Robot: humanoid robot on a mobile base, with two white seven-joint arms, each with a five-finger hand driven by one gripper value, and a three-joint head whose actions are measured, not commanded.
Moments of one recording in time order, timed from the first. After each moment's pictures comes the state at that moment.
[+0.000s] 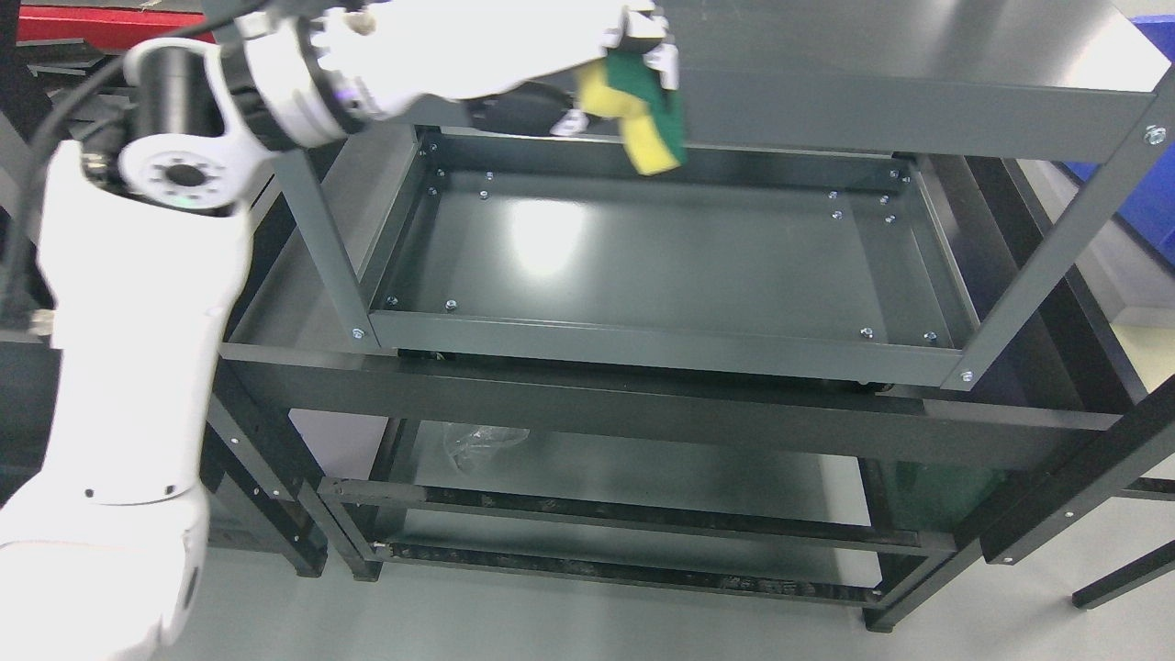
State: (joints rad) left arm -1.16 0.19 -0.29 -1.44 -0.40 -0.79 -0.67; right arm -0.07 0.00 -0.21 0.00 -0.11 0.08 -0.07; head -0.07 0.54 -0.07
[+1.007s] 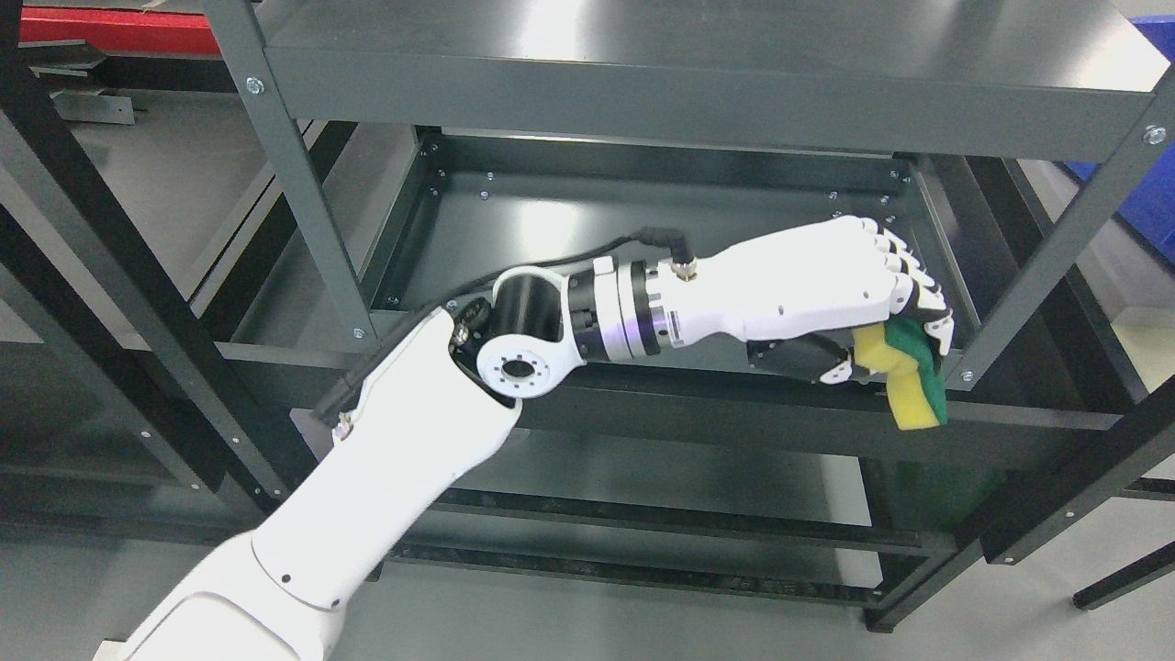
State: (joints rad) left arm -0.91 0.03 -0.70 -1.39 -0.33 -0.60 -0.32; right arm -0.07 0.00 -0.21 0.00 -0.11 0.08 -0.07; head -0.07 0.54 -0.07
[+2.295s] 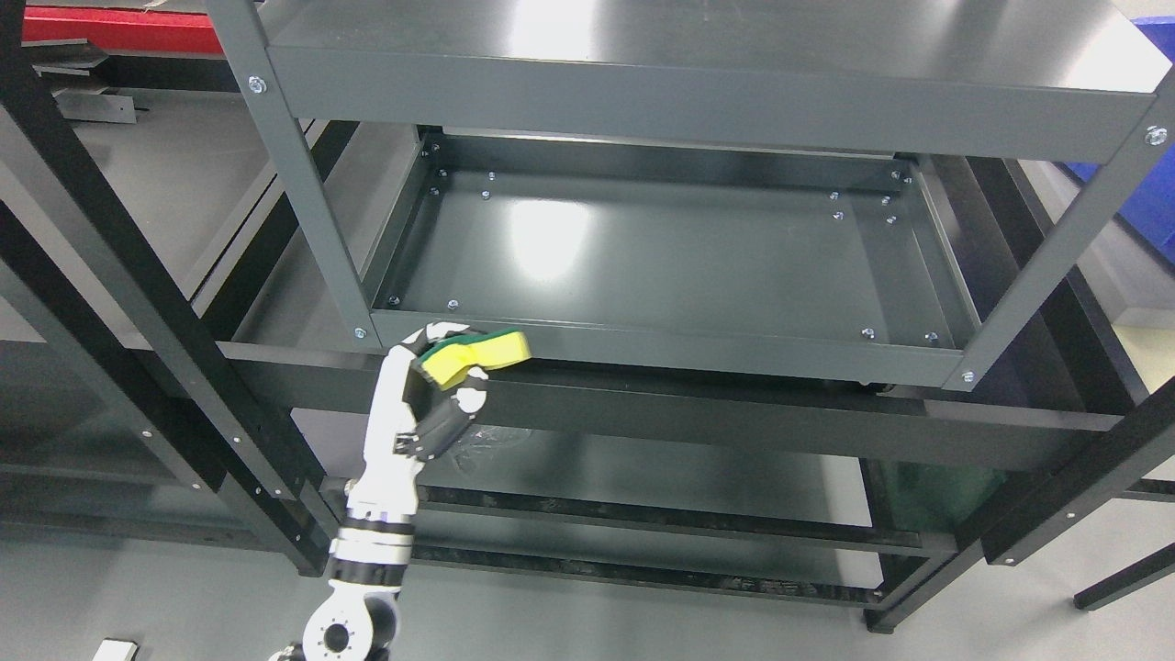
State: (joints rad) left arm -0.13 0.06 -0.19 -1.58 0.10 -0.41 0.12; right arm -0.07 0.00 -0.21 0.00 -0.11 0.08 -0.07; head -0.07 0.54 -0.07
